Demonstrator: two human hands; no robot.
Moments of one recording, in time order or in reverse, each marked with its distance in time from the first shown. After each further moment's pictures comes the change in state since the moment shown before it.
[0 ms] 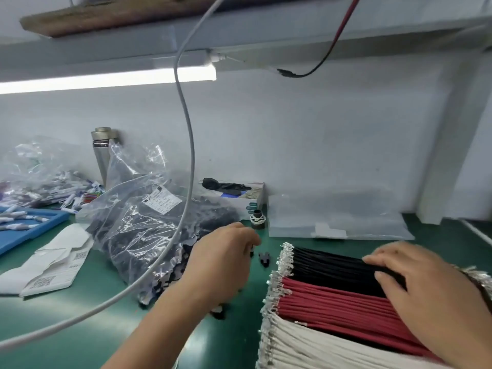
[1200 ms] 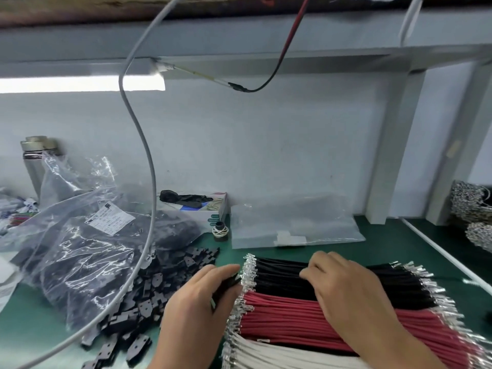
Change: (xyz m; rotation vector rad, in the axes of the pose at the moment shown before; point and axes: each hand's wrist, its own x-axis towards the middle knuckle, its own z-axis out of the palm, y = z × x) left_hand -0.036 0.018 0.048 -0.425 0.301 0.039; right_hand 0.013 -0.008 0.026 -0.271 -0.024 -0.229
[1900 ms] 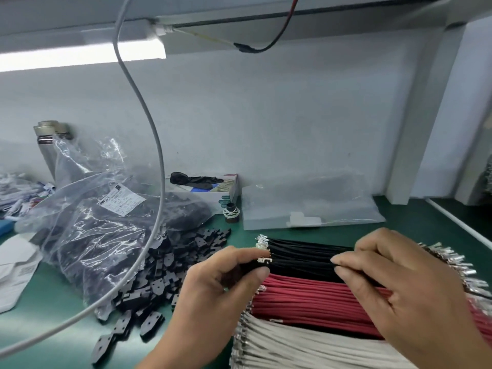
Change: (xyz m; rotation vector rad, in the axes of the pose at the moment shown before) left_hand -0.004 0.008 -0.003 -0.555 -0.132 -0.149; right_hand -0.023 0.002 -0.030 0.277 0.383 -0.008
